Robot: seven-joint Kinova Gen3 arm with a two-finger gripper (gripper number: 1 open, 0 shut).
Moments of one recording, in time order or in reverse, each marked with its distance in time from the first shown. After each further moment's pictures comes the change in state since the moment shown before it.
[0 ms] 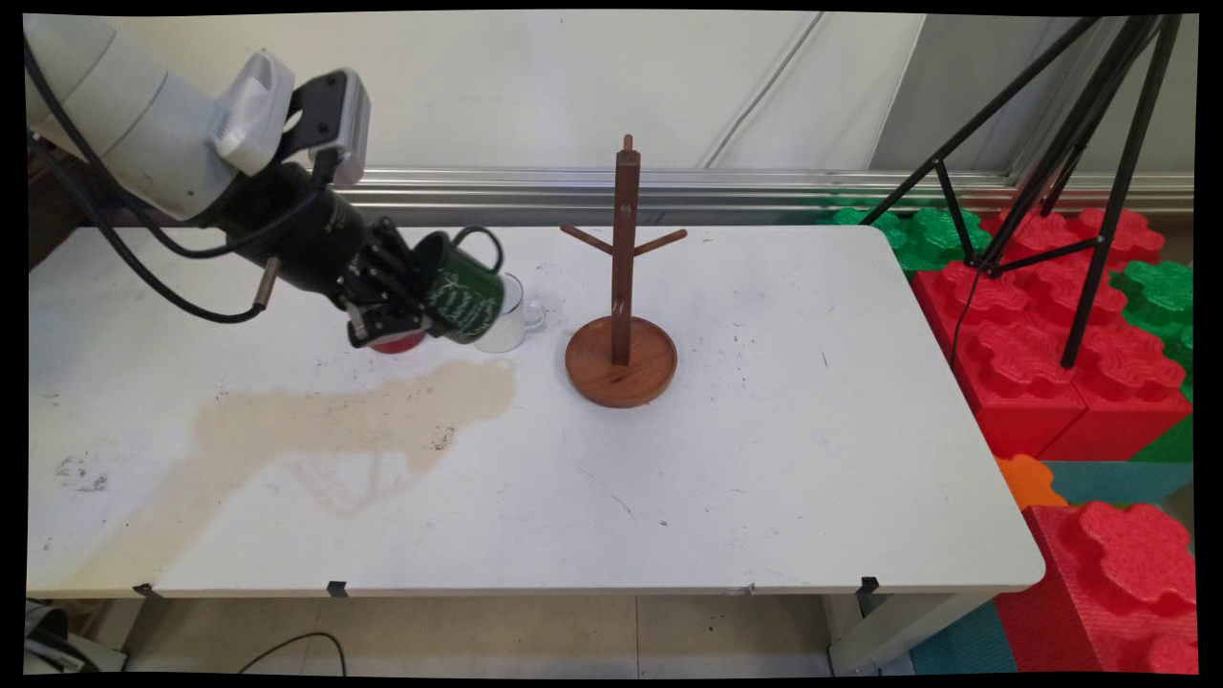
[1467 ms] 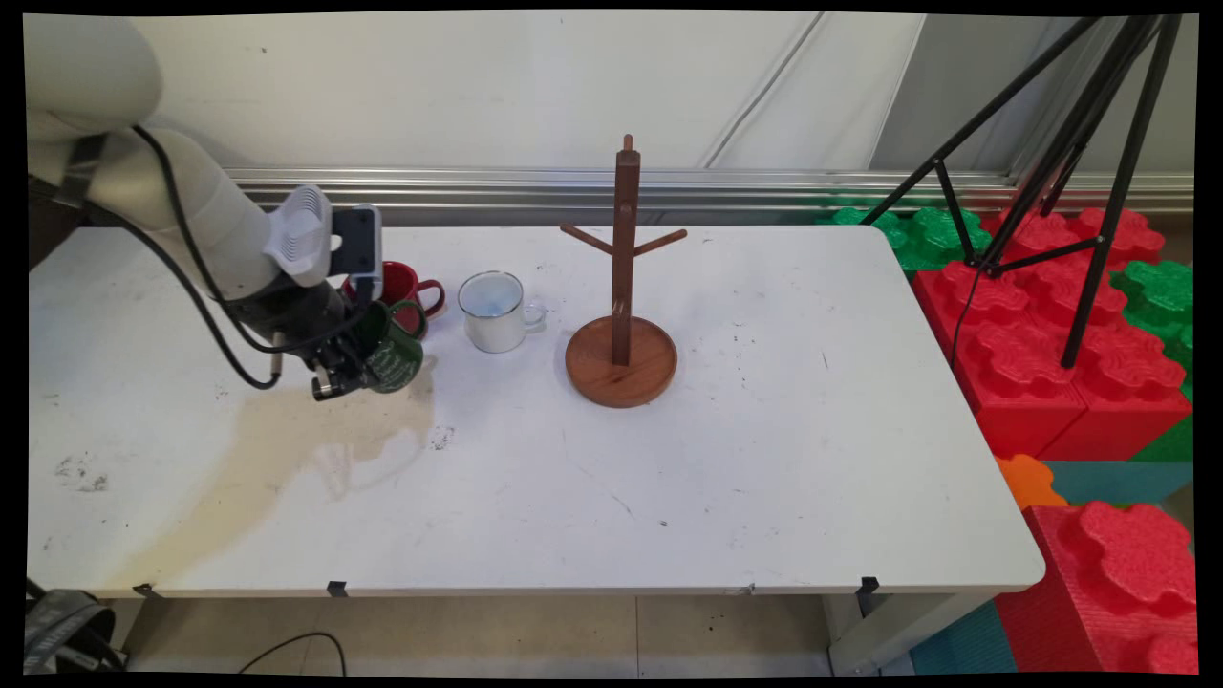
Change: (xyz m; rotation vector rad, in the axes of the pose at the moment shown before) arm -0.056 -0.017 0.078 0.060 -0.368 -0.041
